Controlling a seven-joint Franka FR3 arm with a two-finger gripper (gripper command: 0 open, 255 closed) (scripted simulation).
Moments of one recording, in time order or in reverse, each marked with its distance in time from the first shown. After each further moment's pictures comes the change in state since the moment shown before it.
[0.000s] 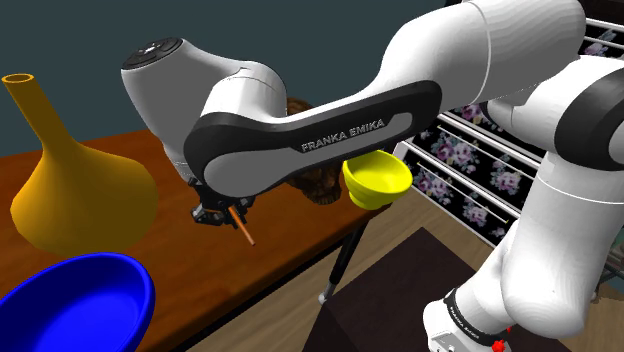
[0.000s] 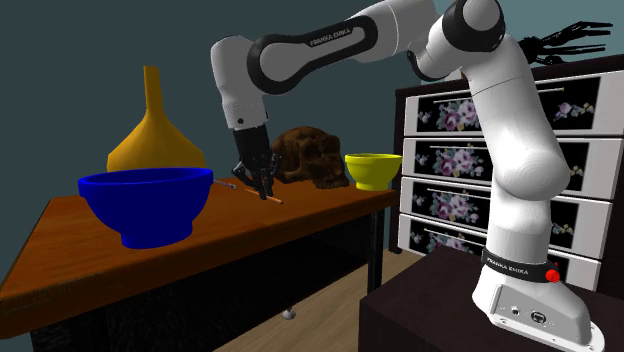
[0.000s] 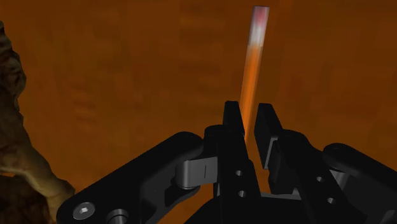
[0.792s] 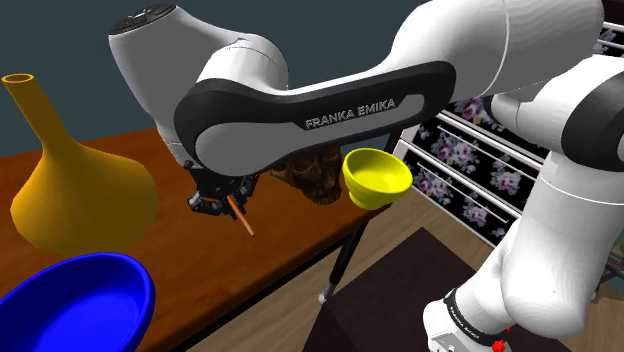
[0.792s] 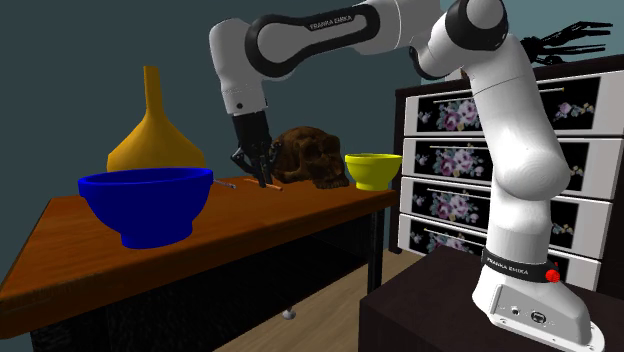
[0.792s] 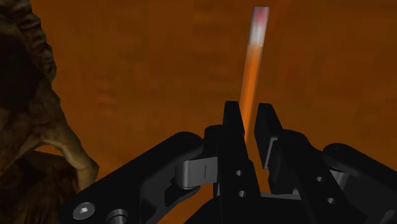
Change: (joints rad) arm 0.003 -0.014 0.005 0.063 0.012 -0.073 -0.016
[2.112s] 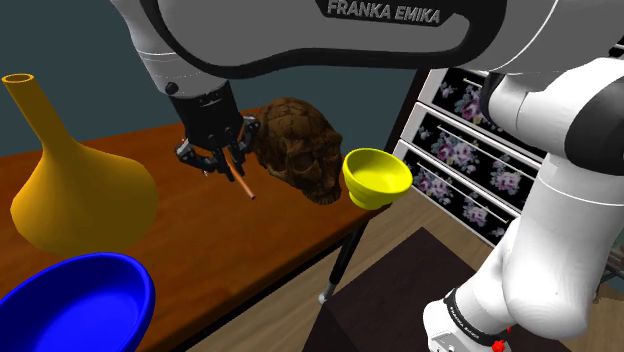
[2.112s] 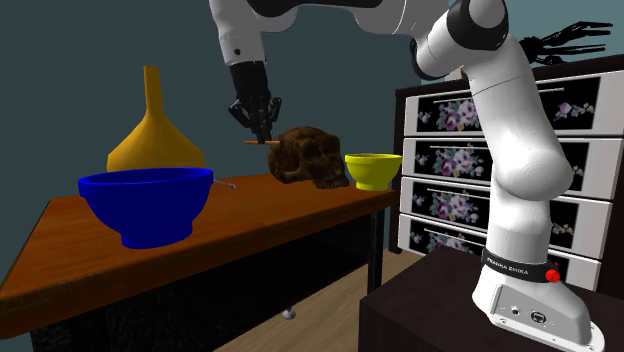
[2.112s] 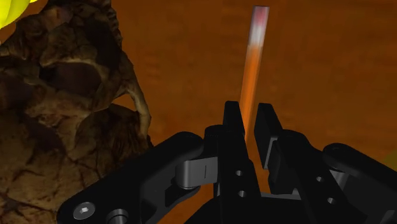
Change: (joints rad) arm 0.037 0.010 0.009 0.284 -0.002 -0.270 -0.040
